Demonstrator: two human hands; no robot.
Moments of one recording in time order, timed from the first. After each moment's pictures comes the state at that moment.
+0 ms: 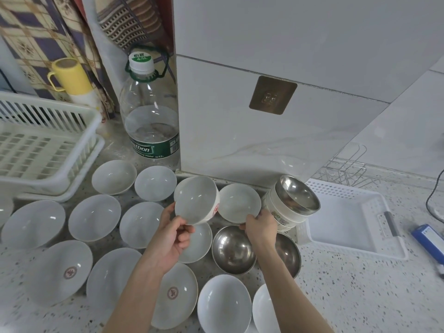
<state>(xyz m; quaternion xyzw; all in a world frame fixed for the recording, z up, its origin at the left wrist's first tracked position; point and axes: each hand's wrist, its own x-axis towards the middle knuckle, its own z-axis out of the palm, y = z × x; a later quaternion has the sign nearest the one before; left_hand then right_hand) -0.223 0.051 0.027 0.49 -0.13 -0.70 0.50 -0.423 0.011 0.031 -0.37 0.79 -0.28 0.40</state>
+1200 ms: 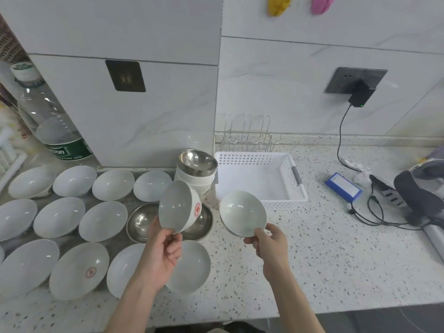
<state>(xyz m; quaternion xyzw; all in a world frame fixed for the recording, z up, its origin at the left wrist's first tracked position) -0.422 0.149 0.036 0.41 -0.15 -0.73 0.52 -0.658 0.169 0.054 -0.22 0.71 -0.46 0.49</state>
